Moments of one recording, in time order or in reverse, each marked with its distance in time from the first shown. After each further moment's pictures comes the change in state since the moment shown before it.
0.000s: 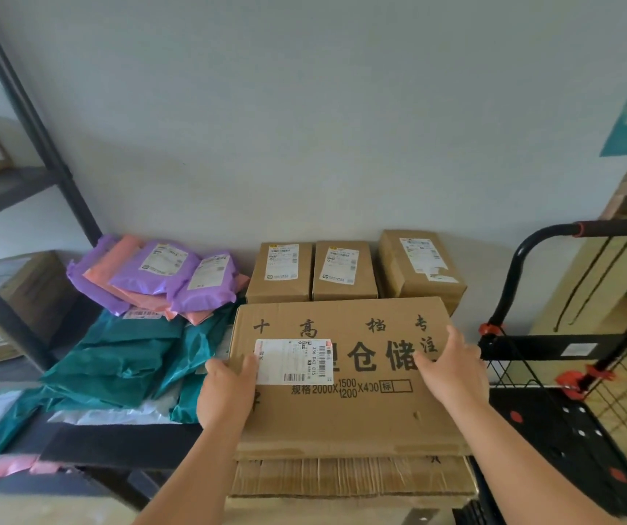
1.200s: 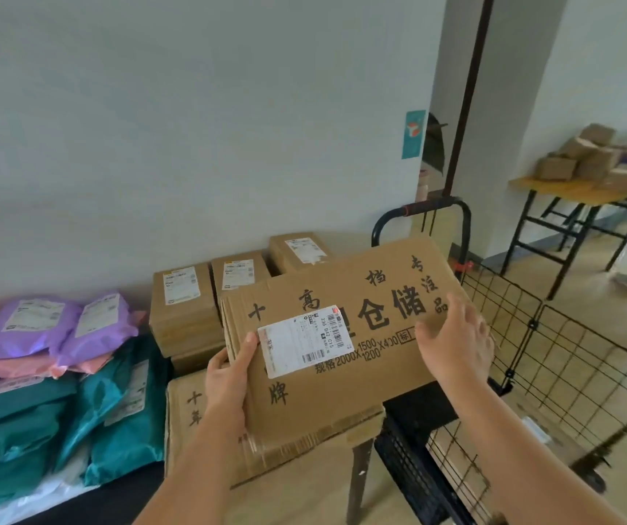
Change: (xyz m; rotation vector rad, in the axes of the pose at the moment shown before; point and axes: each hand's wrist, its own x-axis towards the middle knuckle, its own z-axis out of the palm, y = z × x) left_hand -0.083 0.047 0.016 -0.815 -0.621 -0.036; right_hand -0.112 0.077 -0.102 -0.006 0.494 0.203
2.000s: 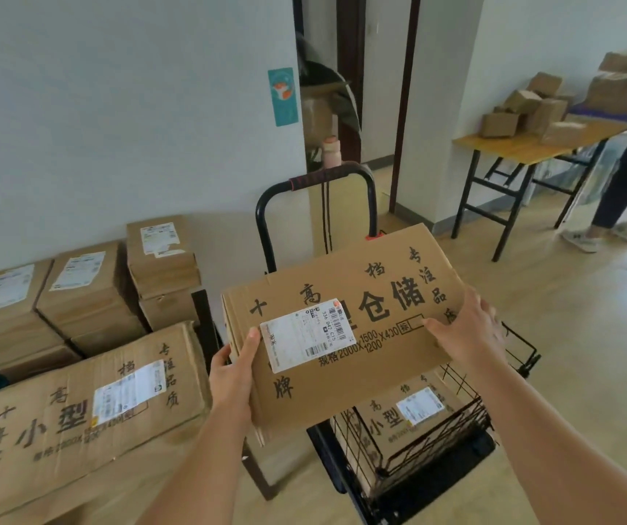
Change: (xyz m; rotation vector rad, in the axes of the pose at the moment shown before) left_hand -0.104 -0.118 0.294 0.094 0.032 -0.061; right_hand 0.185 0.285 -0.099 0.015 -0.218 0.223
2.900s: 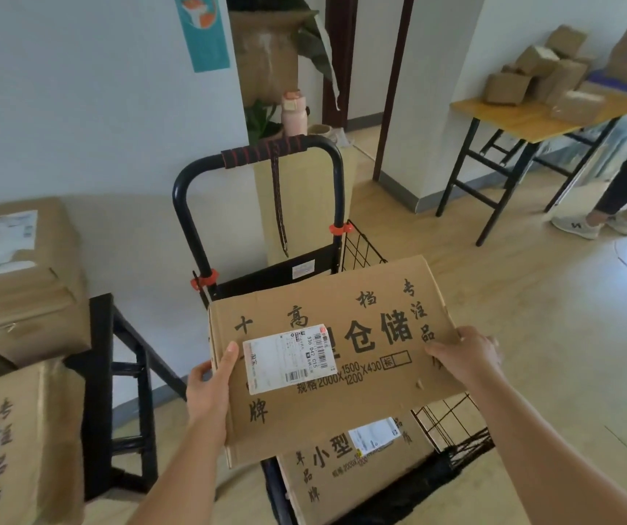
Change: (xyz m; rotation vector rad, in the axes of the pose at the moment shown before) left_hand 0.100 -0.049 0.168 0.166 0.091 -0.110; right_hand 0.216 0.078 0.035 -0.052 -0.234 0.231
